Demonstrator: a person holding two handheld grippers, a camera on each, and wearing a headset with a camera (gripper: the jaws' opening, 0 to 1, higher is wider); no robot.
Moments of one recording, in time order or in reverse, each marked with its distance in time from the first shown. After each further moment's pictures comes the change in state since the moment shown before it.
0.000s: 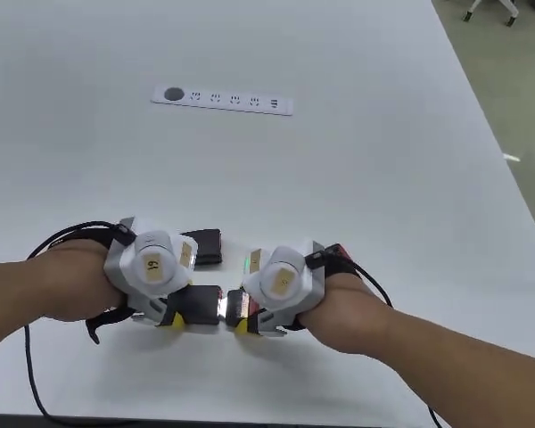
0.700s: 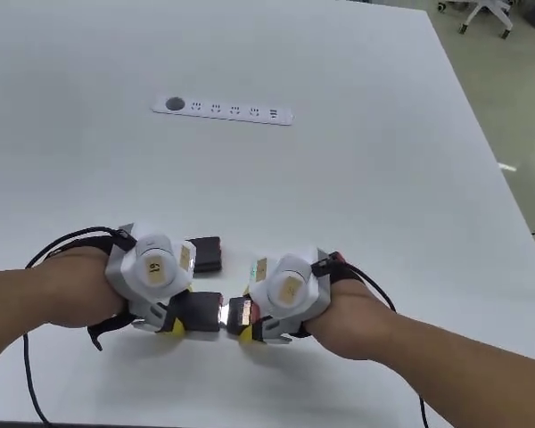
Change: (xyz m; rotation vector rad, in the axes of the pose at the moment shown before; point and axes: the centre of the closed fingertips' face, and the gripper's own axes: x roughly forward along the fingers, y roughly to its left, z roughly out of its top) left arm -0.002 0.000 0.000 -0.061 -0.005 0.007; right arm -0.005 0.005 0.004 -0.022 -0.001 0.006
